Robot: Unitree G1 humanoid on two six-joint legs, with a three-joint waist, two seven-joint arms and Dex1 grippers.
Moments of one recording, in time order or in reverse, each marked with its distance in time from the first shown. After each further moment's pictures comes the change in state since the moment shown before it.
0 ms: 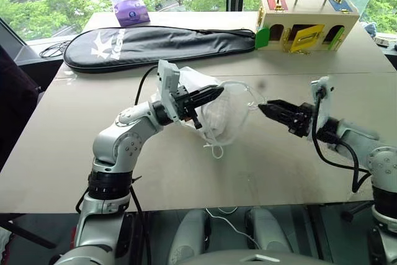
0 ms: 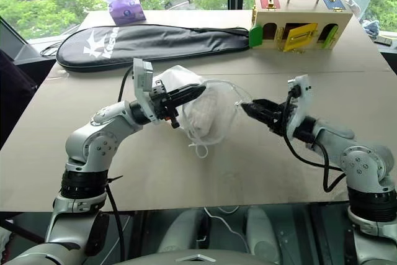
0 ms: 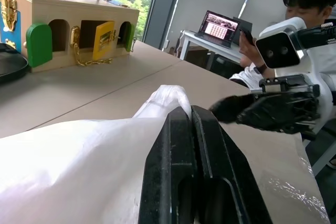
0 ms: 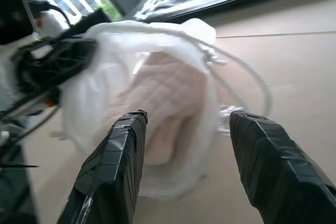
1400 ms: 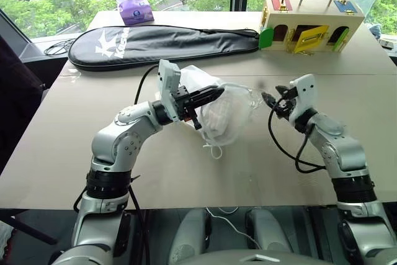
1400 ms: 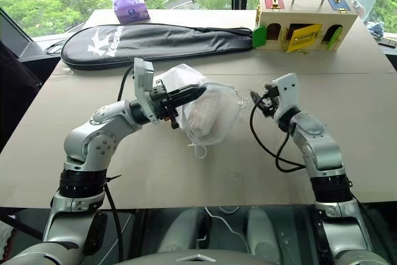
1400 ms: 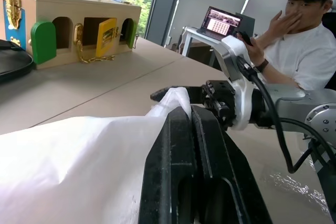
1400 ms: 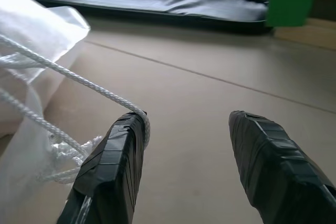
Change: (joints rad) left arm -0.005 0.016 -0.011 0.000 0.003 0.002 -0.009; right arm -0.082 0.274 0.098 0.328 -0.685 -0.474 -0.083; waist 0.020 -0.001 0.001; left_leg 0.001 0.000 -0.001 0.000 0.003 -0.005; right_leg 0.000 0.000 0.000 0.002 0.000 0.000
